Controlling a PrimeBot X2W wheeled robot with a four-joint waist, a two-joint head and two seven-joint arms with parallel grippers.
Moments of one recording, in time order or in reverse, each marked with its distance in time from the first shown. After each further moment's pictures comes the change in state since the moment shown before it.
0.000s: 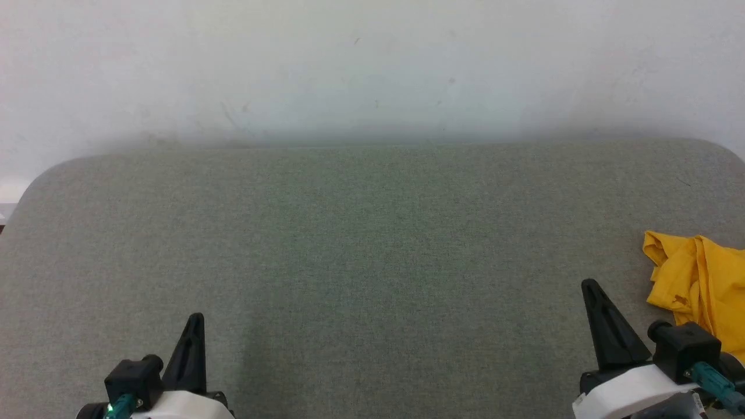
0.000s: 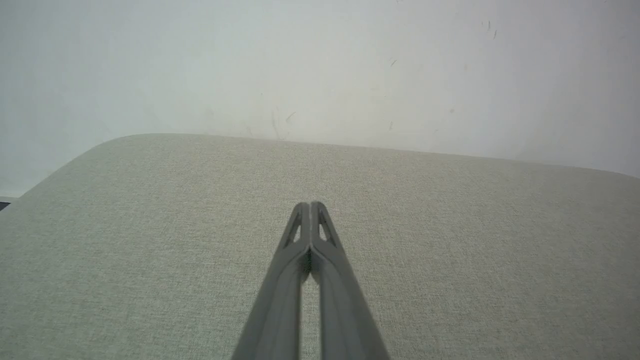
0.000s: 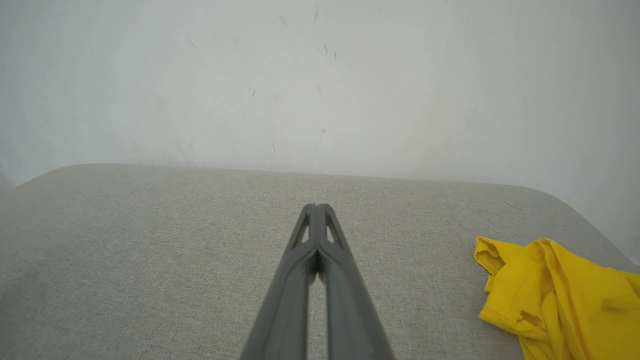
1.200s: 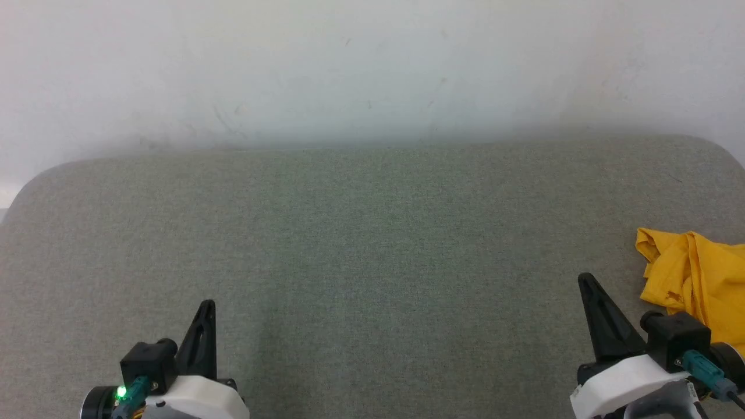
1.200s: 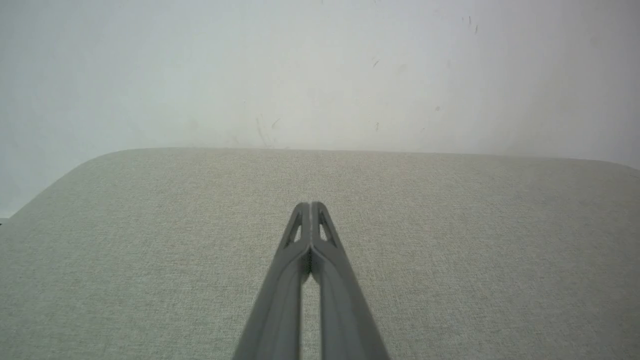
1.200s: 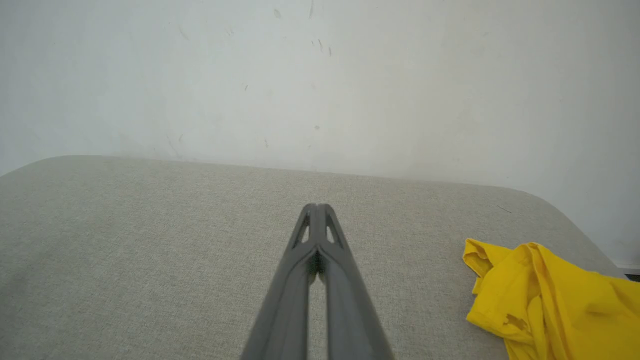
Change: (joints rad) left arm -0.017 -0.031 0.000 -0.054 0.071 0.007 0.072; right arm -0.035 0.000 -0.001 0.026 -0.035 0.000 0.019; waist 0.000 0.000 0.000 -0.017
